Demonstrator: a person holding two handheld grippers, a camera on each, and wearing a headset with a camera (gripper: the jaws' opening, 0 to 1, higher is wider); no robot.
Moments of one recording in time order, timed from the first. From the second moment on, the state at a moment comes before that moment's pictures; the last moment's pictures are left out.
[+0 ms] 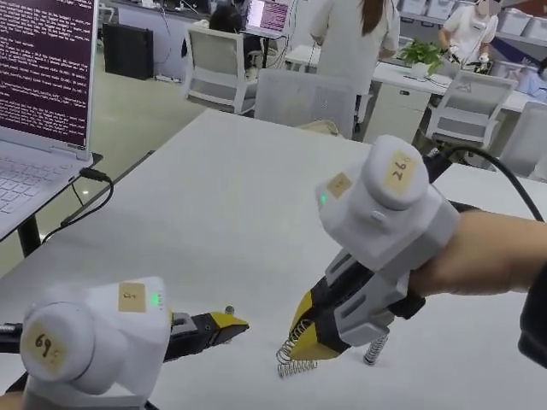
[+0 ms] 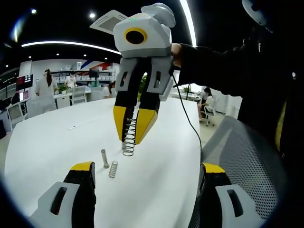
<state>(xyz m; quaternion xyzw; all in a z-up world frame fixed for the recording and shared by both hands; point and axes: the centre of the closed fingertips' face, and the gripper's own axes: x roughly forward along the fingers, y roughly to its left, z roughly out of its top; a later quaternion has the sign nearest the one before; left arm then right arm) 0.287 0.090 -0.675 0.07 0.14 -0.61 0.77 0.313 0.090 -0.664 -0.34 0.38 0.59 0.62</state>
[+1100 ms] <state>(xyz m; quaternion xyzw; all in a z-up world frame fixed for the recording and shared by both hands) 0.317 0.155 -0.682 0.05 0.13 -0.51 0.85 0.370 0.124 -0.672 -0.37 0.37 0.59 0.62</state>
